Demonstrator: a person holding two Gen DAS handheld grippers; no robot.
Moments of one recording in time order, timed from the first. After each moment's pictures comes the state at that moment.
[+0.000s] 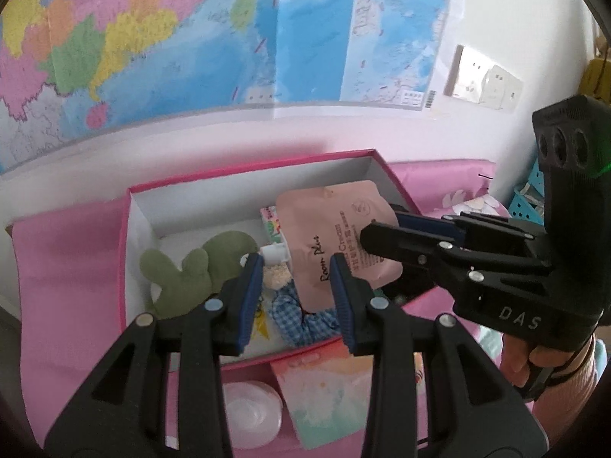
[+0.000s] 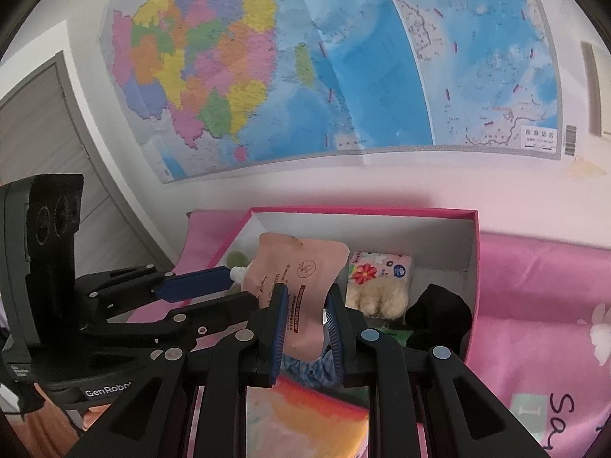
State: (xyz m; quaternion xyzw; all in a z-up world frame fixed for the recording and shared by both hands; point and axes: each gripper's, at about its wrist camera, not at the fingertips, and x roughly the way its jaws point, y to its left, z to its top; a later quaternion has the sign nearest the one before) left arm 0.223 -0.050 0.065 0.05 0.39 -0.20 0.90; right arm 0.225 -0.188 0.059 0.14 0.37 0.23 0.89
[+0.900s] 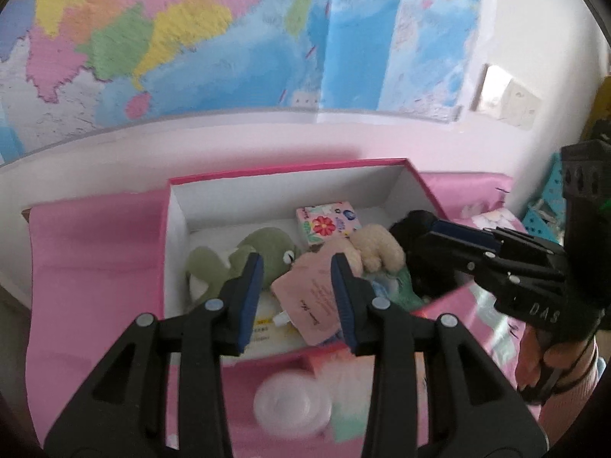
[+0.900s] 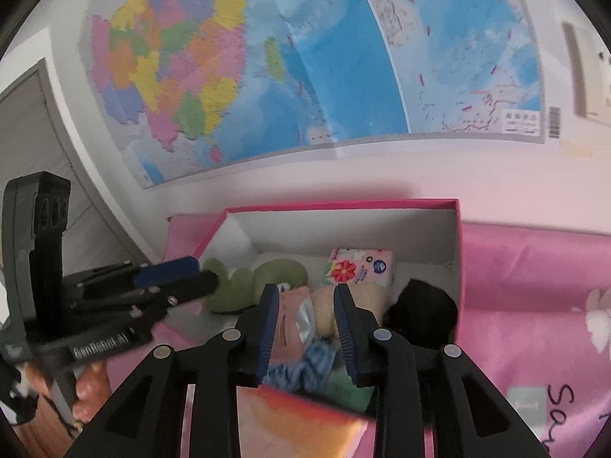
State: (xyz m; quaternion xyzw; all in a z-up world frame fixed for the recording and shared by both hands) left arm 0.207 -0.014 0.067 0.03 0.37 -0.17 0.91; right arm 0.215 -0.196 0.050 0.14 0.37 0.20 0.90
